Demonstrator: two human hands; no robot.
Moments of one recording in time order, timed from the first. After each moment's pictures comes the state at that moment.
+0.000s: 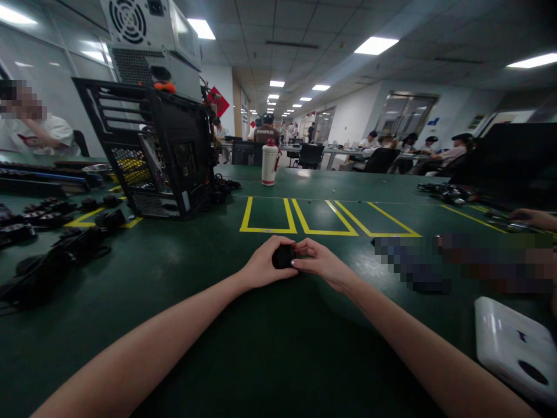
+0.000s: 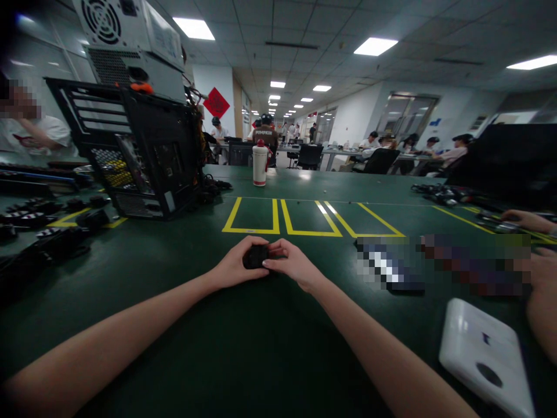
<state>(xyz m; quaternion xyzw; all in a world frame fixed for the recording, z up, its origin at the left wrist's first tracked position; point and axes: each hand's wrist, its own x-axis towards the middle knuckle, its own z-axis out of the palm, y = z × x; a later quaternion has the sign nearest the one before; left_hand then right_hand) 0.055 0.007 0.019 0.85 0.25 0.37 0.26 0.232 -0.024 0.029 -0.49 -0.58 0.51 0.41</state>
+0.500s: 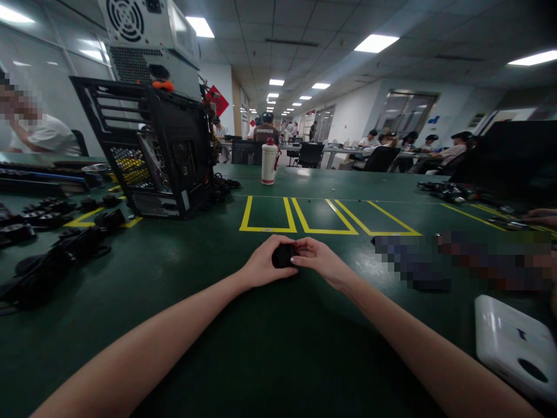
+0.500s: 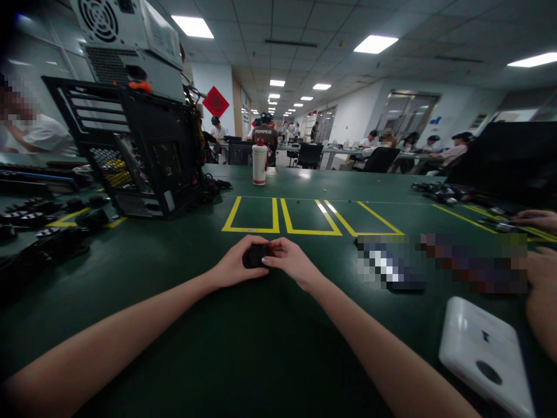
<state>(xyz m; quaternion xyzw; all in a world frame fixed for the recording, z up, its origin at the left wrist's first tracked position) 0.054 0.006 0.021 0.85 0.25 0.37 0.28 0.230 -0.022 0.028 -0.46 -0.58 0.51 0.44</state>
